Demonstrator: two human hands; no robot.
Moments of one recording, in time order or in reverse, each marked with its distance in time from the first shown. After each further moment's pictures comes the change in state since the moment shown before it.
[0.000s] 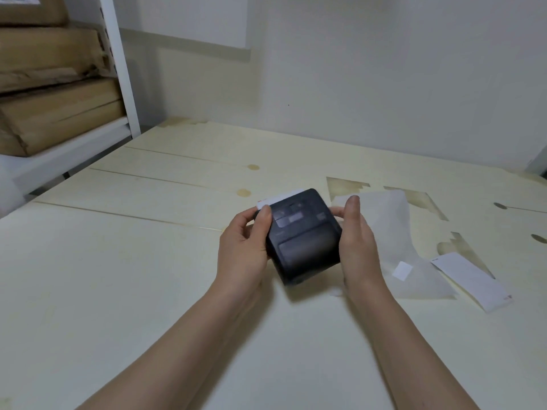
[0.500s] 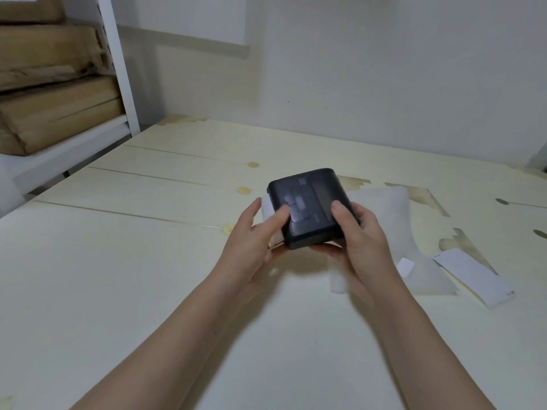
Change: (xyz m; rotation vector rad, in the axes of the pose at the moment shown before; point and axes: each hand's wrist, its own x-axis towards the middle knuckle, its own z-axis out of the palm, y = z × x) left_hand 0.008 0.006 -0.006 -0.079 -0.303 -0.171; right_hand 0.000 -0.002 -0.010 0.394 -0.118 0.101
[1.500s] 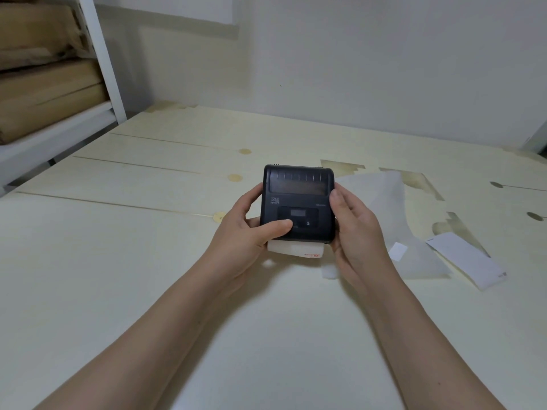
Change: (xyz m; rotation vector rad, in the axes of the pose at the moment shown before) left_hand -0.016 0.009 0.006 0.167 -0.049 0.039; right_hand 0.002 0.006 -0.004 0.029 -0.025 -0.039
